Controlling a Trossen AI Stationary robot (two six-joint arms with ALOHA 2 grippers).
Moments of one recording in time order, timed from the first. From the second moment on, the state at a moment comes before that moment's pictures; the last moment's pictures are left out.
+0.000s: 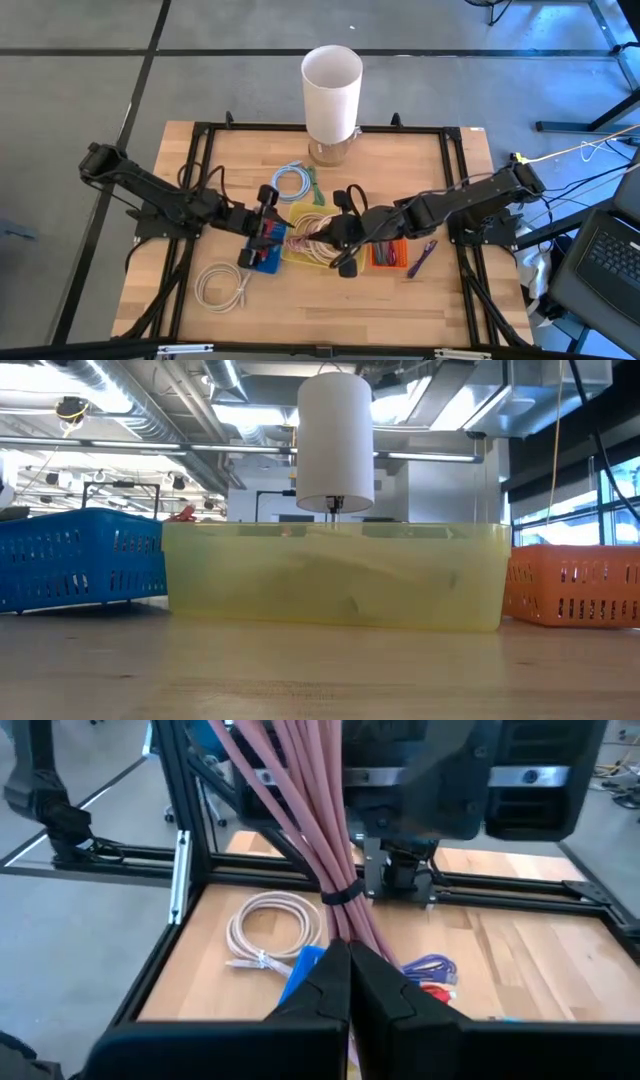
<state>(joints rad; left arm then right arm) -0.33 1.15 0.58 0.87 -0.08 0.18 0.36 1.61 1.41 -0.17 0.26 0.07</state>
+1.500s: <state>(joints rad) -0.50 0.99 0.78 0.18 -0.69 0.11 0.37 1.59 1.59 -0.98 0.79 0.25</state>
